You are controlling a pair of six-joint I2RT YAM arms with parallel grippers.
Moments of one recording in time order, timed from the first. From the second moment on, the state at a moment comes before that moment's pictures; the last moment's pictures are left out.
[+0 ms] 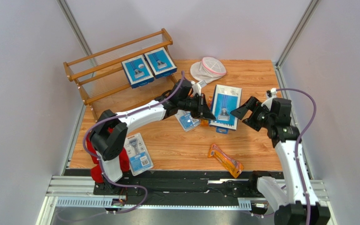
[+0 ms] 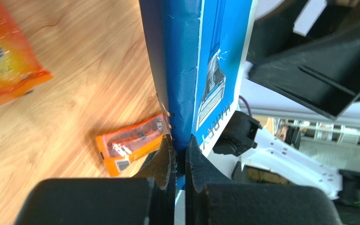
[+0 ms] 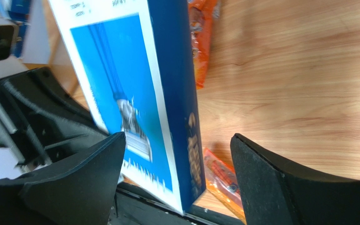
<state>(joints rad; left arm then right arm) -0.78 1.83 1.35 -0.03 0.66 -0.83 -0.05 0.93 0.84 -0.60 -0.46 0.56</state>
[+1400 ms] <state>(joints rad) -0.69 1.67 1.09 0.29 0.65 -1.29 0.39 0.69 0.33 0.34 -0.15 1.20</state>
